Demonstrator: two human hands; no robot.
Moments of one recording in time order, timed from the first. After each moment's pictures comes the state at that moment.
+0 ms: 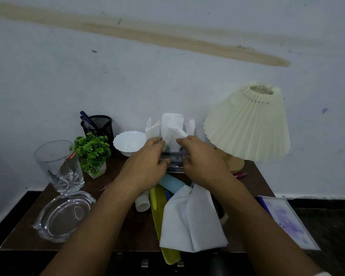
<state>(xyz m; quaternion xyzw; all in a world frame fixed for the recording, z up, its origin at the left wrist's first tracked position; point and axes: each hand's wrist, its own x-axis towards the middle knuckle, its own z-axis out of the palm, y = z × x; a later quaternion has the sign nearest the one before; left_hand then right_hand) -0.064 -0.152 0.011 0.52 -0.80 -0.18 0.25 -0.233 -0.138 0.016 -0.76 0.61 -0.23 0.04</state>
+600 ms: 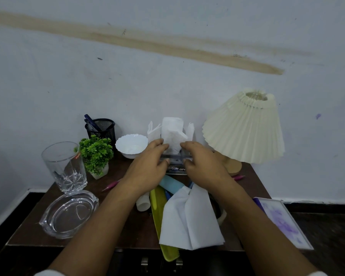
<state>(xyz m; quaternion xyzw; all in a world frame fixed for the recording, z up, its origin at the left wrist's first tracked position) -0.065 -0.148 0.003 0.50 -0.77 -0.23 0.31 -0.237 -0.130 0.016 -0.73 0.62 -0.26 0.09</state>
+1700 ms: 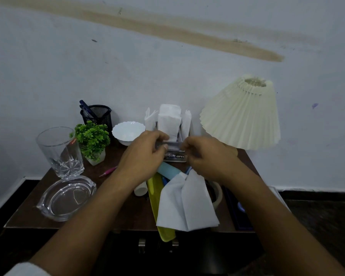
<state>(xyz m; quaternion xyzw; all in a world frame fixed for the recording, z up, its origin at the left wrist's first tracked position) -0.062 -0.129 0.012 0.51 -0.75 -0.24 0.35 -0.248 -0.101 0.039 -0.75 0.63 -0.17 0.09</state>
